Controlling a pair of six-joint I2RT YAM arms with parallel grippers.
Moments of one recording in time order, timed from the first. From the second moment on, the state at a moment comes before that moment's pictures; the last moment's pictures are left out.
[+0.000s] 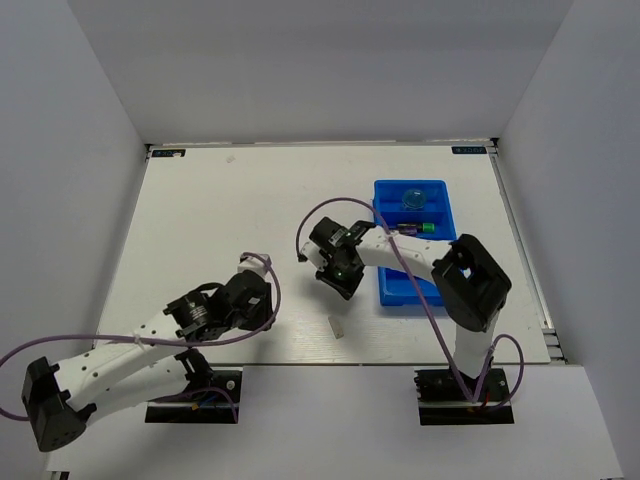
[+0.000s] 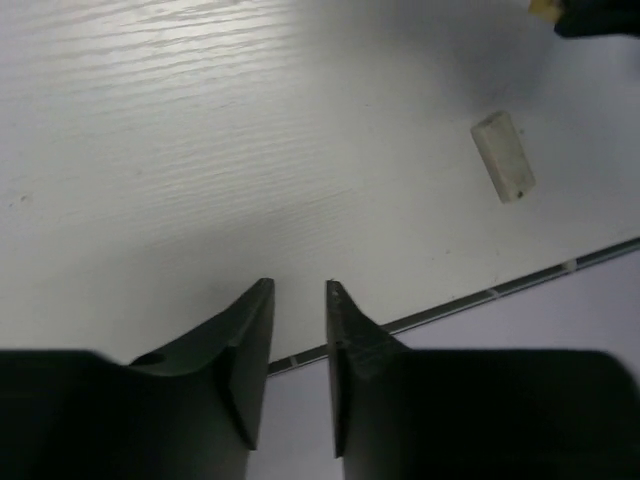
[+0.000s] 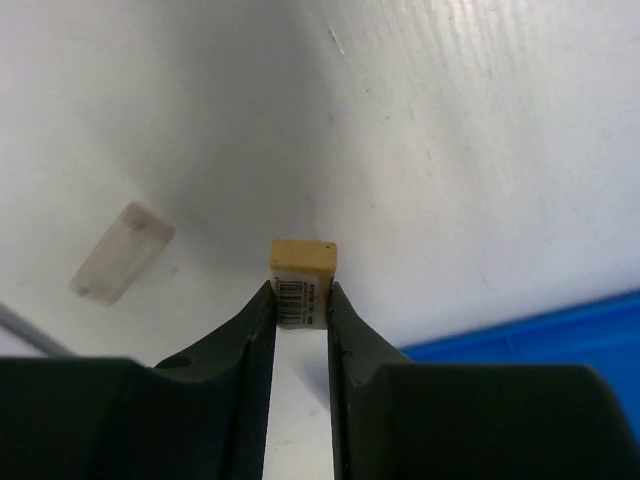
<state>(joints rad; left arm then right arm) -0.92 0.80 0.61 -0.74 -0.24 -0.71 0.90 1.86 1.28 -0.79 -0.08 -0.24</state>
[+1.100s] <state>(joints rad) -1.10 1.49 0.91 -0.42 -0.22 -1.08 0.54 1.28 1.04 -1.01 0.06 -0.83</state>
